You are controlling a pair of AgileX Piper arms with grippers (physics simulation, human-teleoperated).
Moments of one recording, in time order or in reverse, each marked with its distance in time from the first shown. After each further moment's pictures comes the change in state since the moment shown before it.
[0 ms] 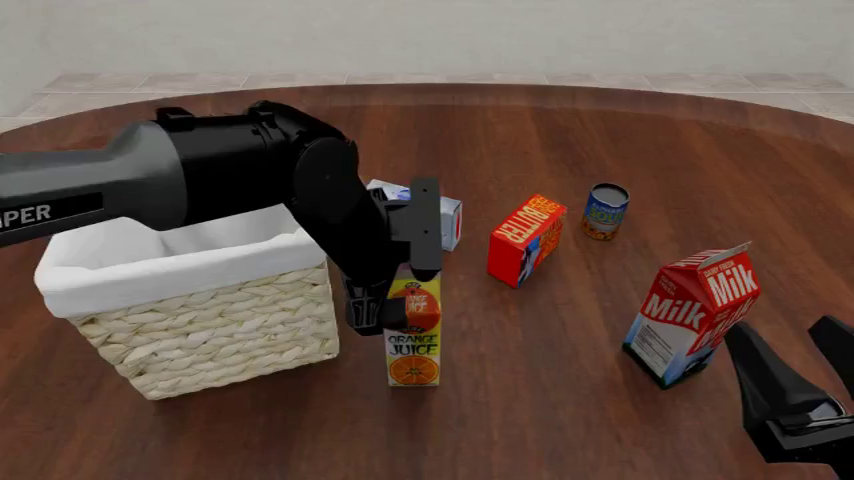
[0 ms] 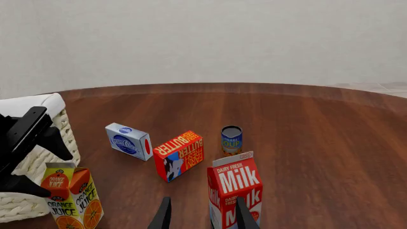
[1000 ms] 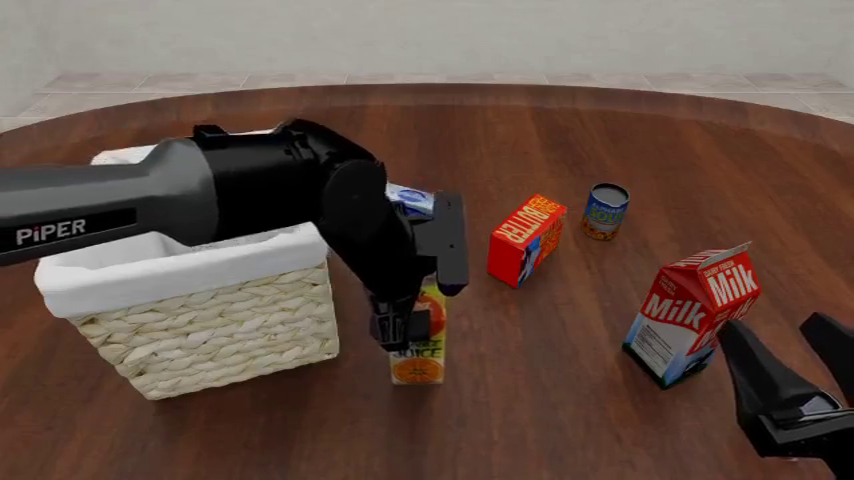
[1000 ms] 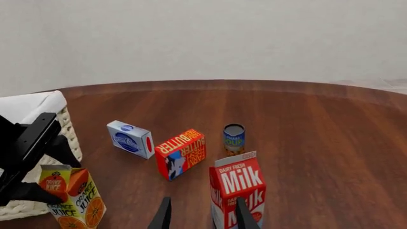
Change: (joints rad) left arm -0.059 0.032 -0.004 -0.029 -0.076; right arm 0.011 0.056 0.000 -0.041 0.003
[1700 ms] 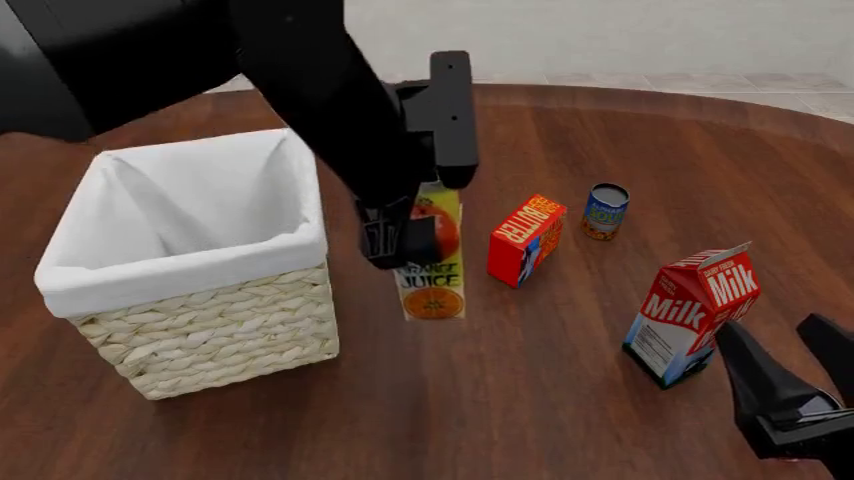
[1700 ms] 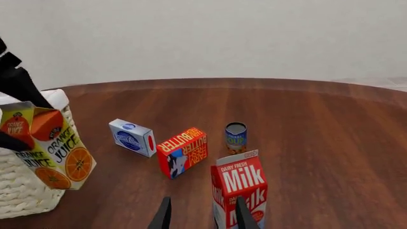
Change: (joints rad) left arm -0.039 -0.113 -0.317 0.307 -0.006; right arm 0.008 -0.001 0.000 0.008 0.004
